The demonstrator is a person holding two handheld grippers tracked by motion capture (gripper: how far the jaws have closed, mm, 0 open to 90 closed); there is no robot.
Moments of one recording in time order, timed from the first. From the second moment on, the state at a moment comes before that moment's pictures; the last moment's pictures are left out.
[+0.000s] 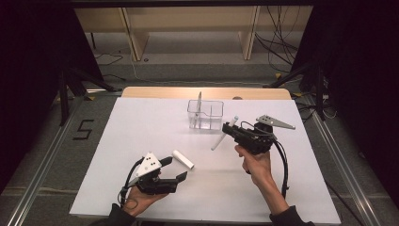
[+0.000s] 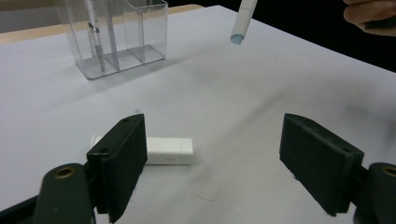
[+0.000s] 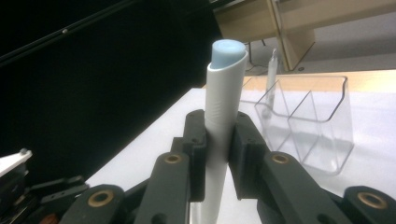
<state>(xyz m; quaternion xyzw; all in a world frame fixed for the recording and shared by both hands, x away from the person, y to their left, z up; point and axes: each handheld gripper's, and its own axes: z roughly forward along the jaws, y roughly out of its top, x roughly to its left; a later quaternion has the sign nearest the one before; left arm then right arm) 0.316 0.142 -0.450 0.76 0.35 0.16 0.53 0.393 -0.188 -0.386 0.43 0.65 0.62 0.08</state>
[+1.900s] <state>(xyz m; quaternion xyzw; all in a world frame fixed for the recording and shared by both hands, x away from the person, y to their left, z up) 0.313 0.174 -0.450 0.73 0.37 0.17 0.55 0.531 -0.144 -0.364 0.51 0.63 0.56 0.16</state>
